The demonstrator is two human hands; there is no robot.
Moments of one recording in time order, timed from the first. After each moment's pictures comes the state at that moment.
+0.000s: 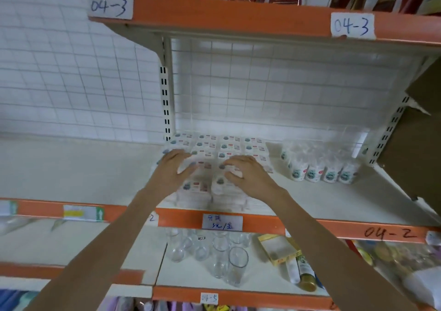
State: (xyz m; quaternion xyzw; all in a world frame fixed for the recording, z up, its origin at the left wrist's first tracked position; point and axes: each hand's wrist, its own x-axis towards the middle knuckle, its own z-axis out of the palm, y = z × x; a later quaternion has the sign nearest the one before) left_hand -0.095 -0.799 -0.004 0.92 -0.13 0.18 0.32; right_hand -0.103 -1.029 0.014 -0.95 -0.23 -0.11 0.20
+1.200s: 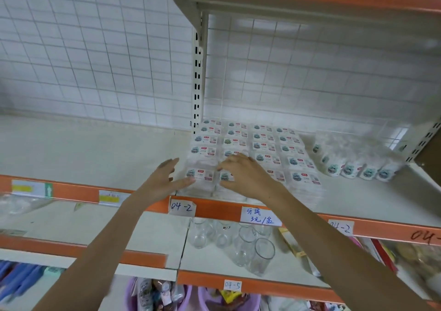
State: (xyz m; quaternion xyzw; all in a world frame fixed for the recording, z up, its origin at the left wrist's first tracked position) left_hand -0.107 -0.696 -0.046 0.87 -0.04 -0.02 0.48; right_hand -0.102 -0.924 0.007 -0.96 -0.29 -0.05 0.04
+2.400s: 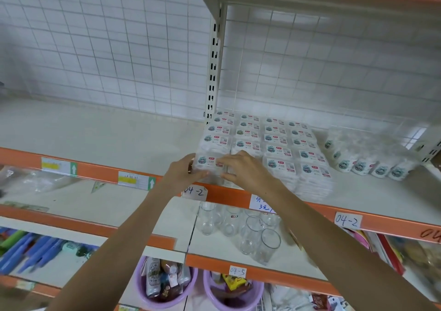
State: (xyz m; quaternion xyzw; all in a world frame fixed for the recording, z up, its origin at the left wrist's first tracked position) left_hand -0.126 -0.719 -0.045 0.90 0.00 0.02 0.43; right_hand -0.109 -0.905 -0.012 -0.95 -0.31 -0.07 0.04
